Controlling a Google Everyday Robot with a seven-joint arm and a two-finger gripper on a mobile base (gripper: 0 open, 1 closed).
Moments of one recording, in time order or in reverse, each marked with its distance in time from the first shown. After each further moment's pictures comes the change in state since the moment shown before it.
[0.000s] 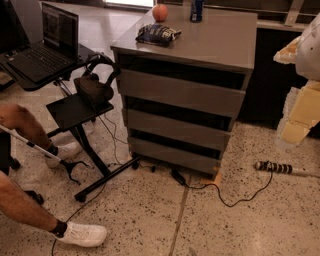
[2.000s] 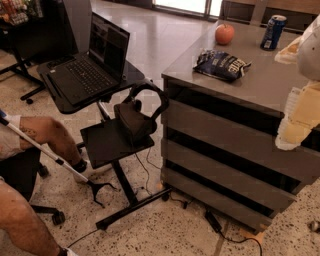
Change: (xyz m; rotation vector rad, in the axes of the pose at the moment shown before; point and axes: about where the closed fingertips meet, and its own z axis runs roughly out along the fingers) arm 0.000 0.000 0.000 0.000 0.000 0.000
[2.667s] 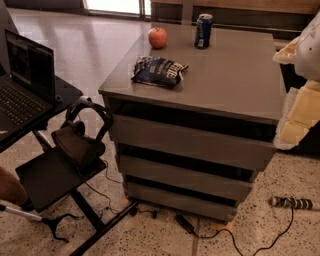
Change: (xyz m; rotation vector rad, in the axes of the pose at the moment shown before) arm 0.000 0.000 0.000 0.000 0.000 0.000
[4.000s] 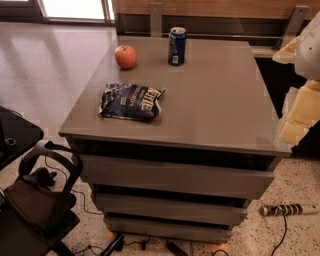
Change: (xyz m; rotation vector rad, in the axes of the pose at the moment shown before) arm 0.000 0.000 0.000 0.000 0.000 0.000
